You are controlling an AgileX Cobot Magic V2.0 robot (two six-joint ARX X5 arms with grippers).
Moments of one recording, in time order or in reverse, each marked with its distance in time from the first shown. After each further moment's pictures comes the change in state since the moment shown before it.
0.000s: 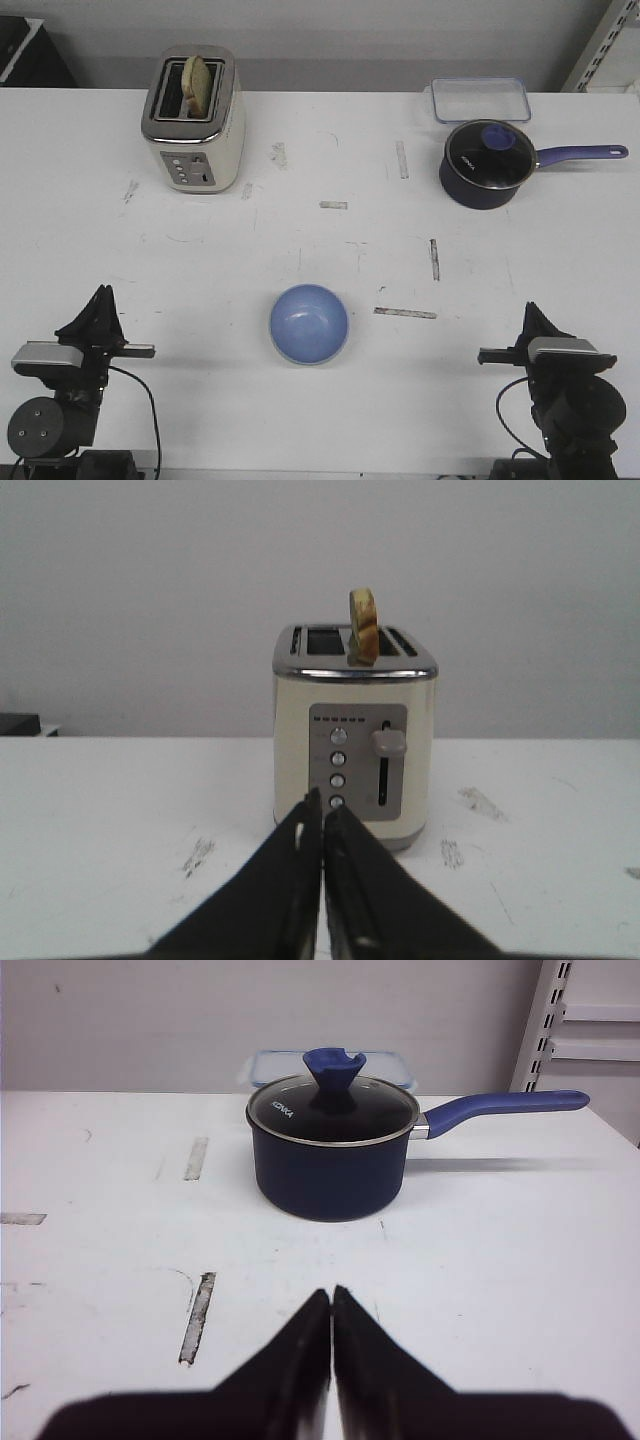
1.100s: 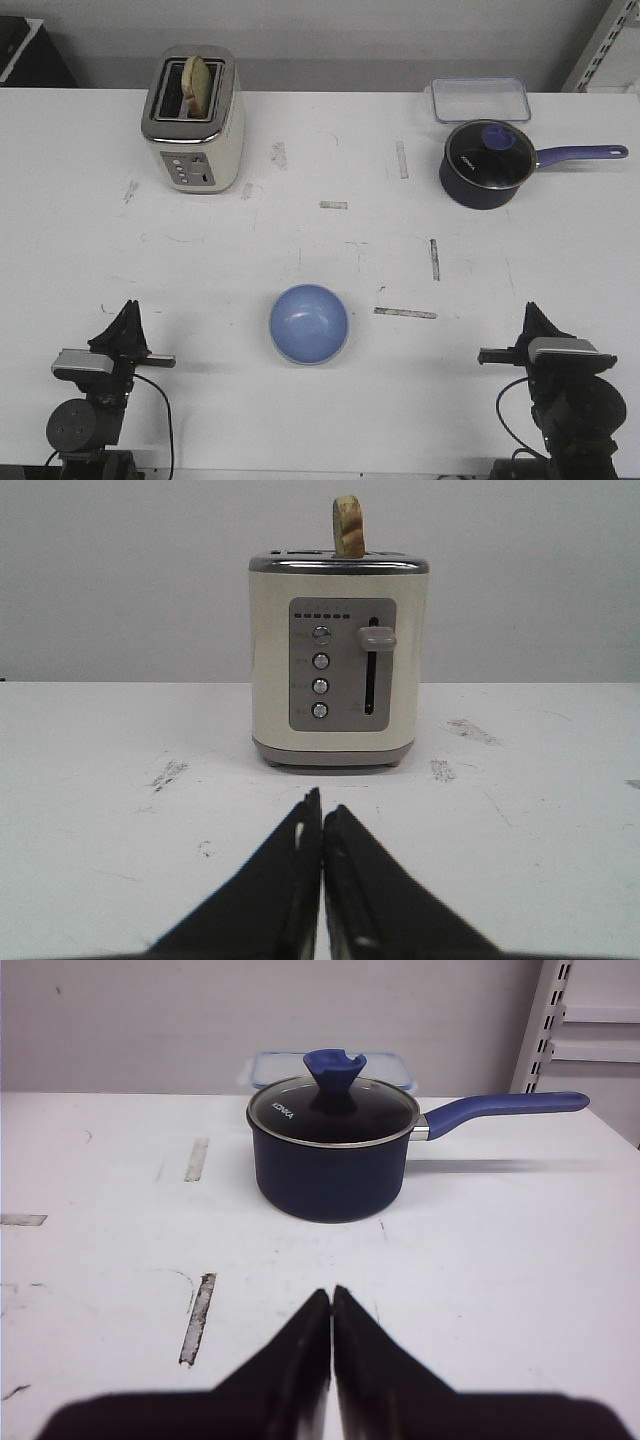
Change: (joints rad) left arm -0.028 -0.142 -0.307 0.127 0.008 -0.002; right arm 0.000 -0.002 0.000 0.000 0.000 0.000
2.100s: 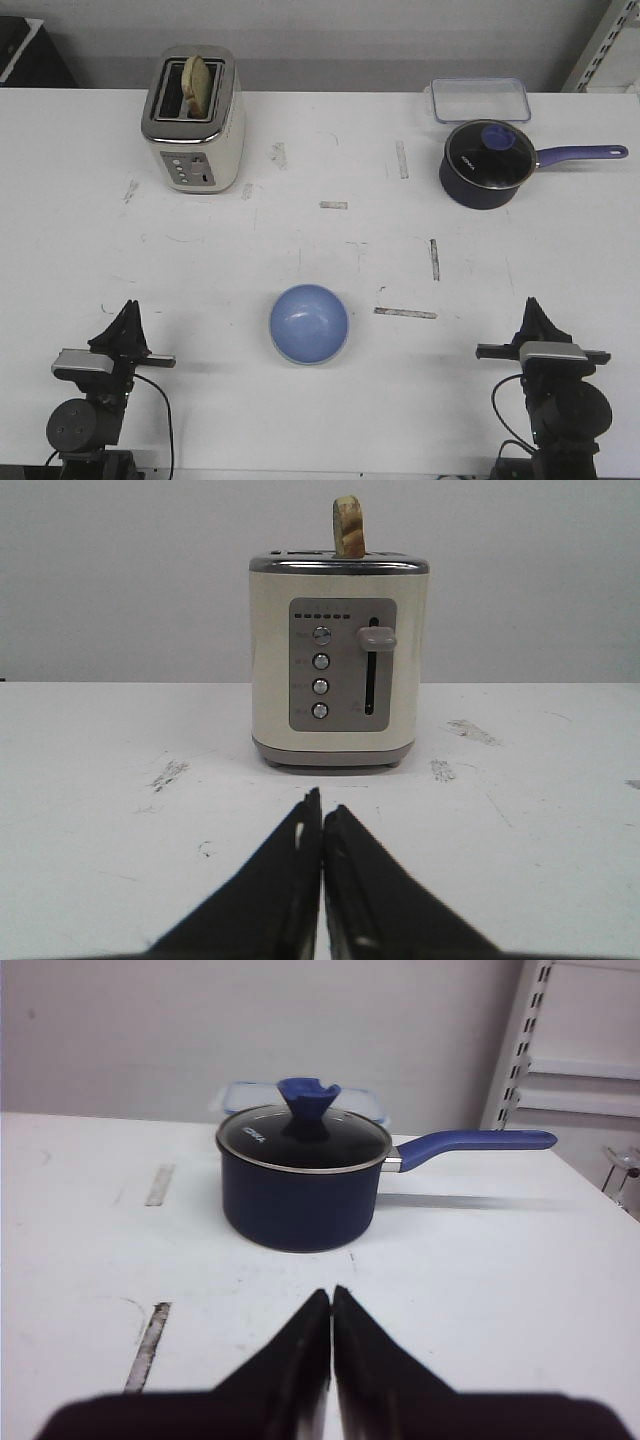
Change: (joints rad) left arm 0.000 0.000 0.000 0.000 0.000 0.000; right arm -0.061 -0.058 -0.200 0.274 -0.032 -0.079
